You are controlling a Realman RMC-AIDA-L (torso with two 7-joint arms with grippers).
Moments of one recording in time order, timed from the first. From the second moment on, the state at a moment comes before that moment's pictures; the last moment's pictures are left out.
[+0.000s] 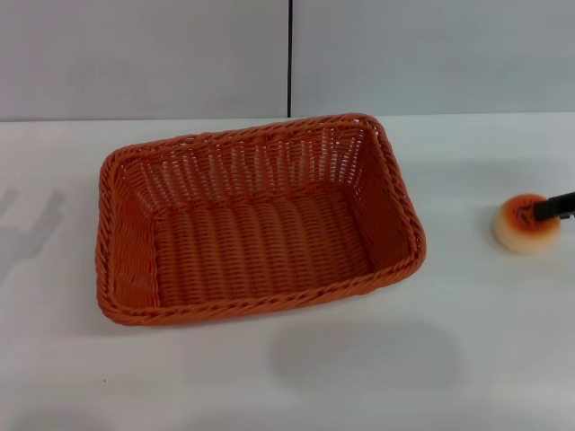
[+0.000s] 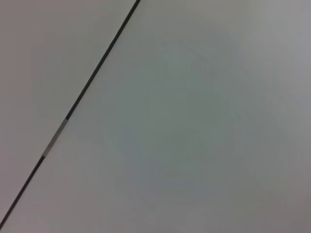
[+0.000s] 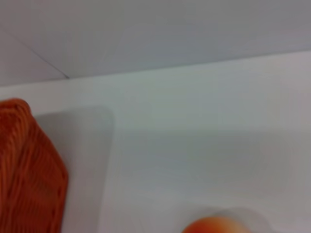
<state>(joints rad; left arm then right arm) -0.17 -2.06 0.41 0.31 1.36 1.52 -1.14 0.62 1.98 -0.54 -0.82 -2.58 -1.46 2.27</state>
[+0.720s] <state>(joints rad) -0.20 -2.06 0.40 0.30 1.36 1.51 -1.14 0.64 1.98 -0.55 -1.13 -2.36 -1.62 2.28</state>
